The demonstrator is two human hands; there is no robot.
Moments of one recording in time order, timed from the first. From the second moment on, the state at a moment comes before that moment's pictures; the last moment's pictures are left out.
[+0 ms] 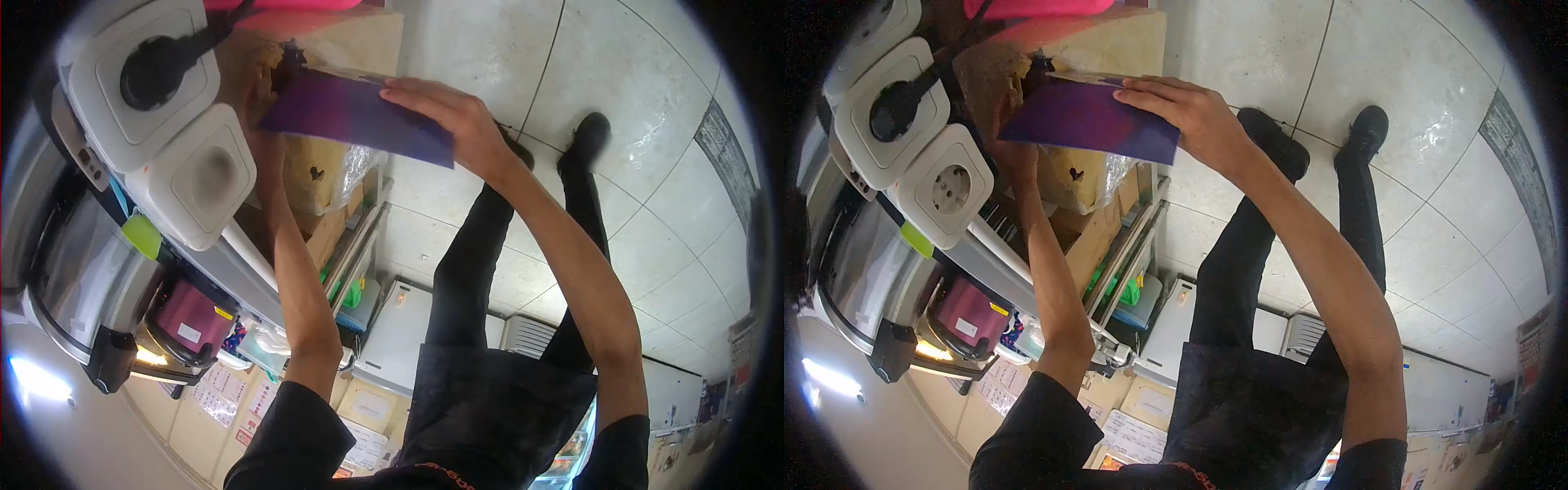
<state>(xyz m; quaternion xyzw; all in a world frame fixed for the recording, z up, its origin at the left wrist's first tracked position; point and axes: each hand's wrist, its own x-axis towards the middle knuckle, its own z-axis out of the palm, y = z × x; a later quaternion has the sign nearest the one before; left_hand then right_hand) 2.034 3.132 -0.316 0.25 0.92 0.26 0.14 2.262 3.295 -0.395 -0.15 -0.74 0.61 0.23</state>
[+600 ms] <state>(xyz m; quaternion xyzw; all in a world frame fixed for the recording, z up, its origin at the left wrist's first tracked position) 2.016 3.110 -0.322 0.43 0.90 0.11 0.02 2.240 3.259 -0.384 -0.16 -0.84 0.51 0.02</state>
